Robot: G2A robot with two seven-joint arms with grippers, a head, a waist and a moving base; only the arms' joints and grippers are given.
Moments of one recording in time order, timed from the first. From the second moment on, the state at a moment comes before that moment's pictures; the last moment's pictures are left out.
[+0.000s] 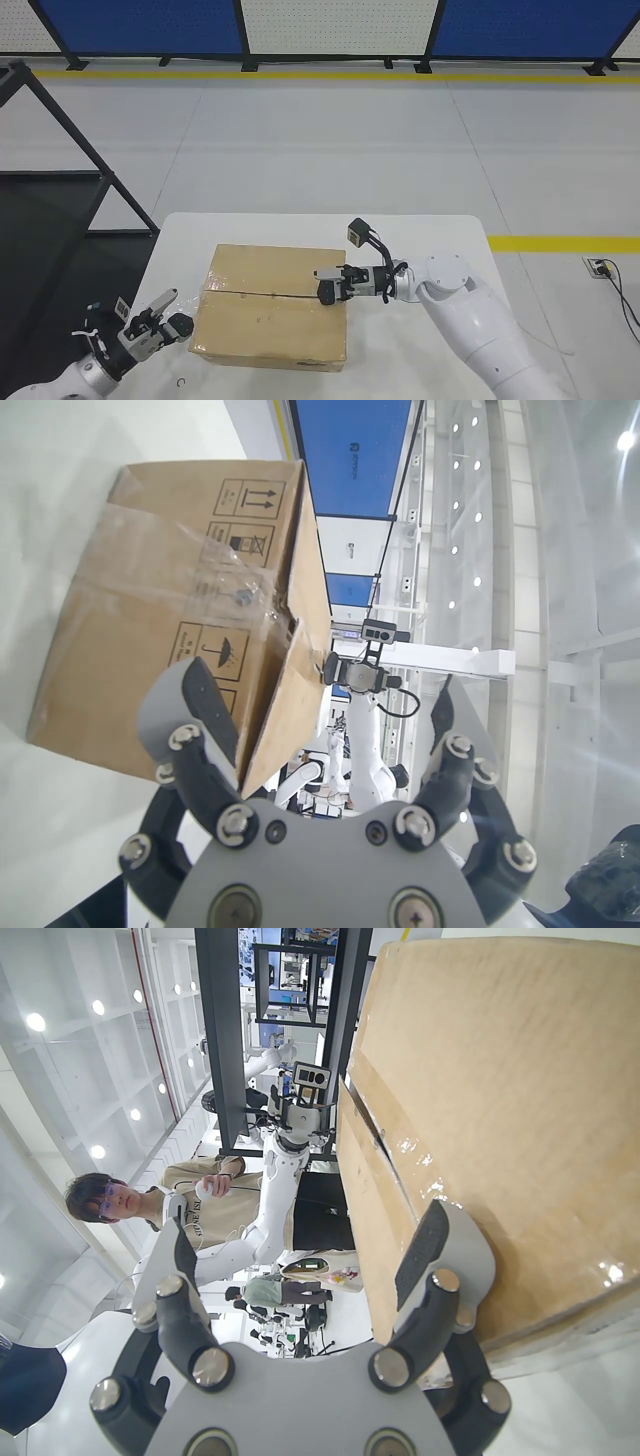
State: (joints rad) left arm 1.46 -0.95 -1.75 -1.67 -0.55 -0.02 -0.76; right arm -0.46 -1.35 0.91 -0.89 0.48 -0.27 1.25
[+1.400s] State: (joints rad) left arm 1.52 -0.97 -1.82 -1.55 -0.79 -0.04 -0.79; right arm -0.42 -1.37 0.90 -0.85 0.43 -0.29 1.24
